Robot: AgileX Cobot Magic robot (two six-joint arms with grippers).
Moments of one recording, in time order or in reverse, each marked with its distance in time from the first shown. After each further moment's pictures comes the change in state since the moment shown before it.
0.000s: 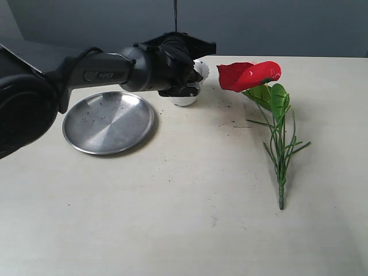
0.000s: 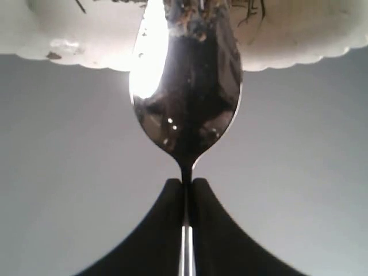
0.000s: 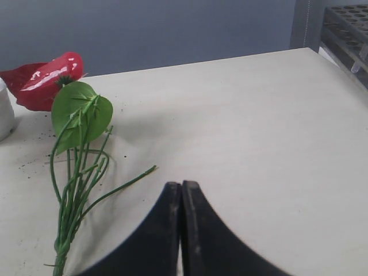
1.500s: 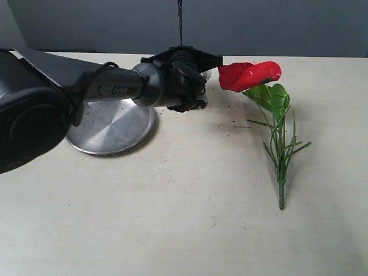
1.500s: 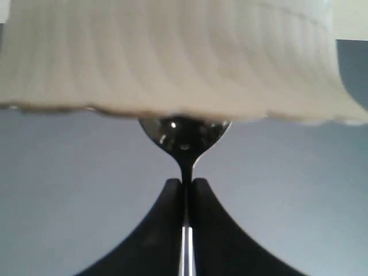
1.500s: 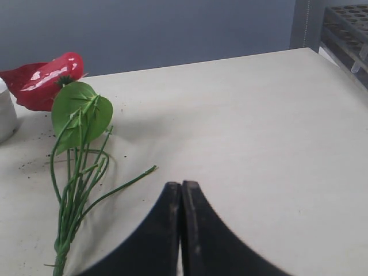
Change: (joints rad) left arm -0.058 0.028 0.034 -0.001 0.075 -0.068; right arm 0.000 0.000 0.000 0.000 0.000 0.000
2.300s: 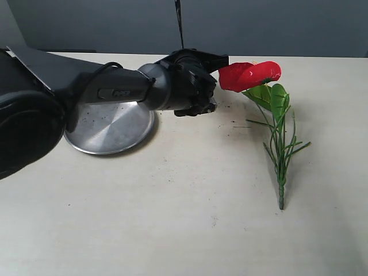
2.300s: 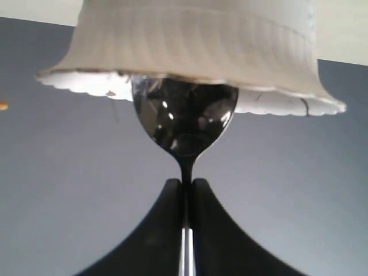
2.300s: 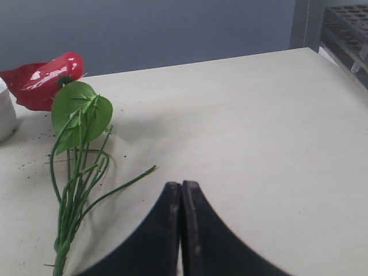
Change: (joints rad) left arm -0.057 -0.047 0.031 -0.138 0.069 0.011; right arm 0.000 0.000 0.000 0.000 0.000 0.000
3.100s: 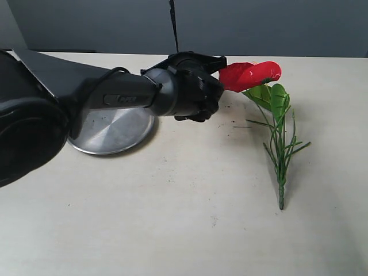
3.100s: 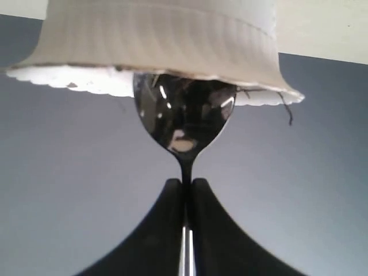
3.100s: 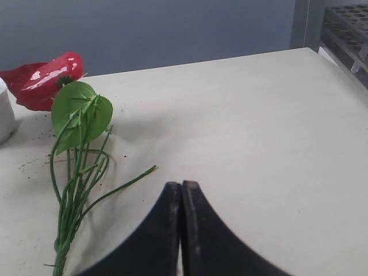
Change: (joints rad) left arm -0.036 -0.002 0.003 -0.046 0.118 0.009; right arm 0.000 0.000 0.000 0.000 0.000 0.000
